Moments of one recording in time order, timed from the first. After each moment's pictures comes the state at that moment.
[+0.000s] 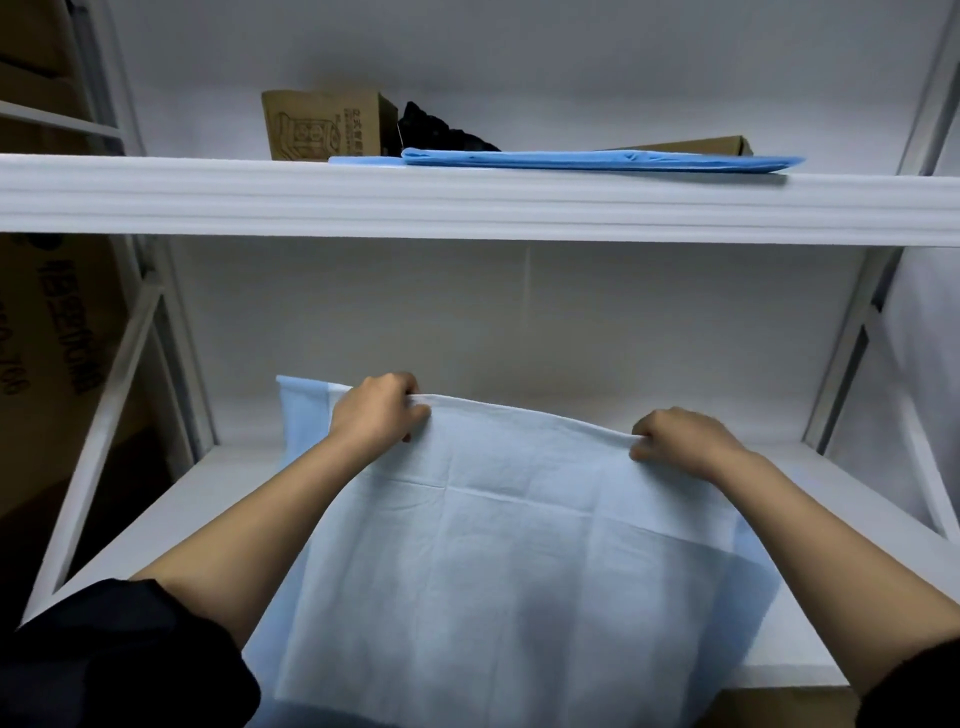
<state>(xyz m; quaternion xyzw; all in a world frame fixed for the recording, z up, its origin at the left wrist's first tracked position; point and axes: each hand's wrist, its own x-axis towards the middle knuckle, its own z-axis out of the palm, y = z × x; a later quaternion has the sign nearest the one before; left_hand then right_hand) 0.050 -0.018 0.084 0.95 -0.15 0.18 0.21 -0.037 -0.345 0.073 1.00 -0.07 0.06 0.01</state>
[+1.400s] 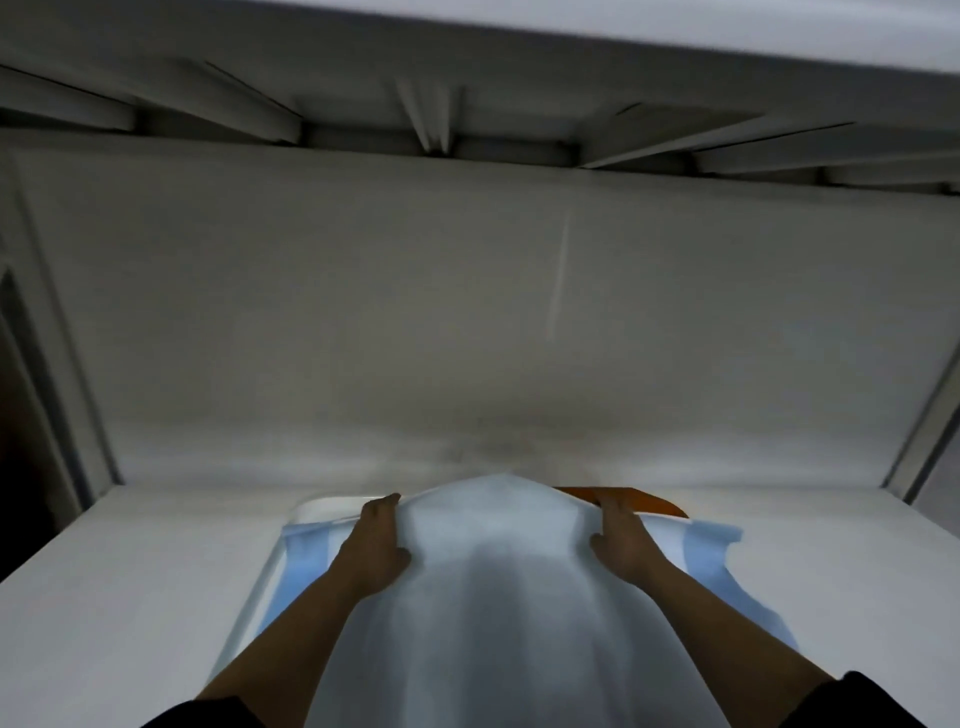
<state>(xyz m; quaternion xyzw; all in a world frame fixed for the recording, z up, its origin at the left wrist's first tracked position) 0.264 -0.031 -0.123 0.94 -0.17 -0.05 0.29 0.193 -0.342 -0.112 0.96 -0.14 0.04 -0.26</state>
